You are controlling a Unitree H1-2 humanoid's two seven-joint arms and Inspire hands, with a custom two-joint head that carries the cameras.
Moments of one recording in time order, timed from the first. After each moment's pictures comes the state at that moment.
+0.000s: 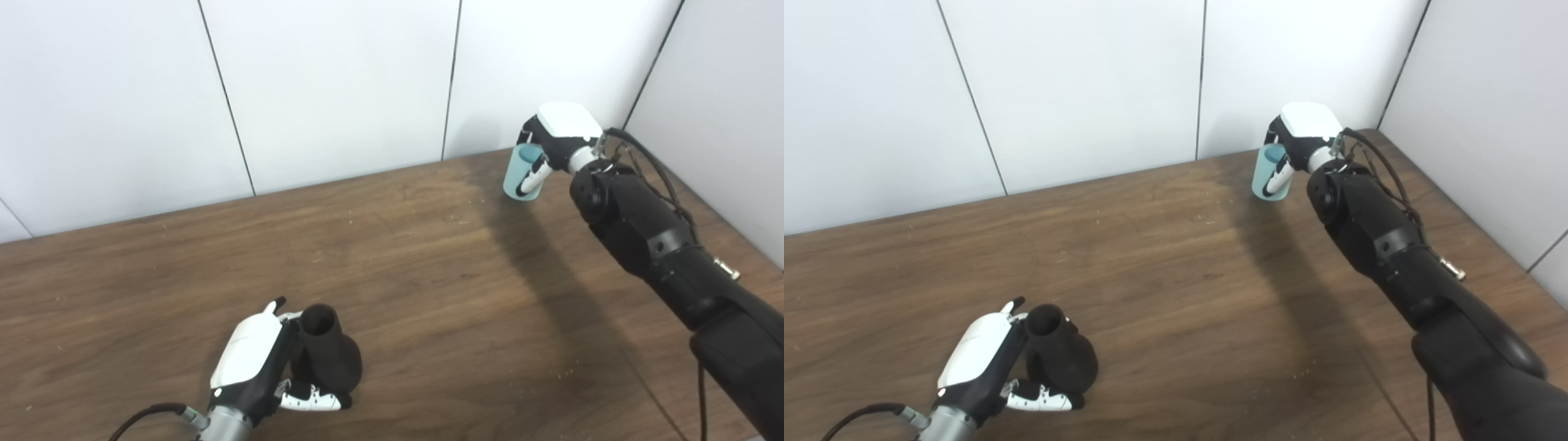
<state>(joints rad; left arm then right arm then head) -0.12 0.23 -0.48 -0.29 0.76 0.26 -0.26 -0.66 -0.67 0.29 0.48 -0.74 0.26 0.04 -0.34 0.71</state>
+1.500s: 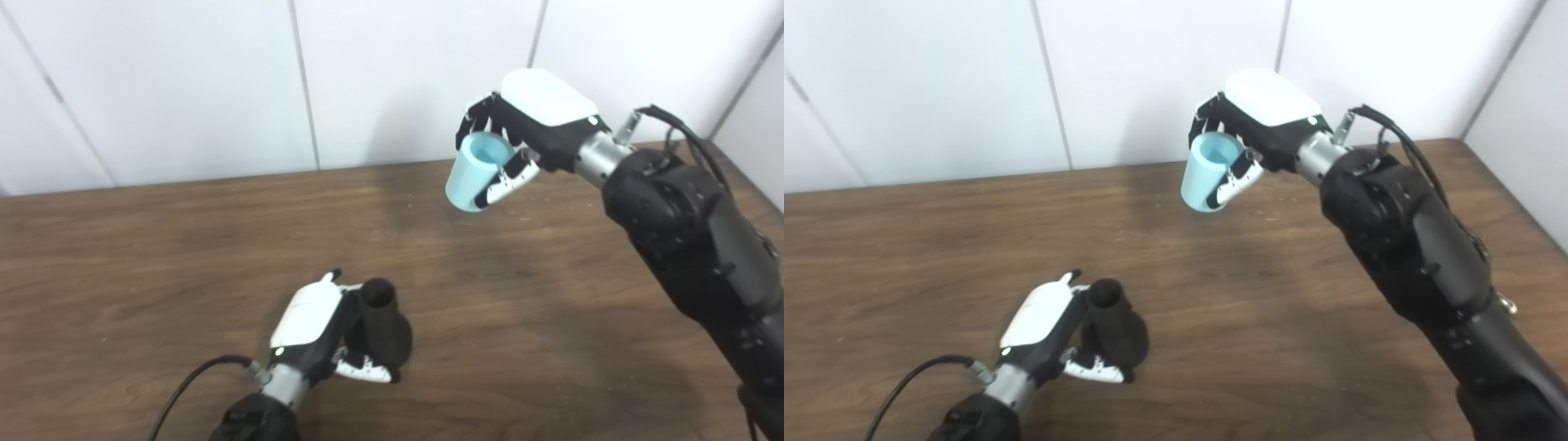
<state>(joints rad) -0.12 0.17 -0.50 -0.29 0.85 0.31 -0.27 -0.61 -0.59 0.25 -0.41 -0.68 0.31 0.55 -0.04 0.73</state>
